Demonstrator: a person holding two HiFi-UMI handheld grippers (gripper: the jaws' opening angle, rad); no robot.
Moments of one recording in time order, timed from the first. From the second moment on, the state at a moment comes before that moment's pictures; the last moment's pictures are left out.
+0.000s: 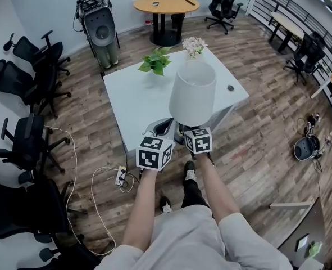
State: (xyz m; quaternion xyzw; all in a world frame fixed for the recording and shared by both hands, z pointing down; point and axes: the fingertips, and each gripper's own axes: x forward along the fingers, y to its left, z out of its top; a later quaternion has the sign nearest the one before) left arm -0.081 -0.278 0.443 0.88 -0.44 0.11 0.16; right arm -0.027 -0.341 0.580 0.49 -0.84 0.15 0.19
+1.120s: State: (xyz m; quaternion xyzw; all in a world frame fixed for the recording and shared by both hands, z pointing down) left arm -0.097 -0.403 0.445 0.81 -0.55 0.06 0.18; right arm -0.011 -0.437 0.589 0.42 -0.86 0.18 0.21
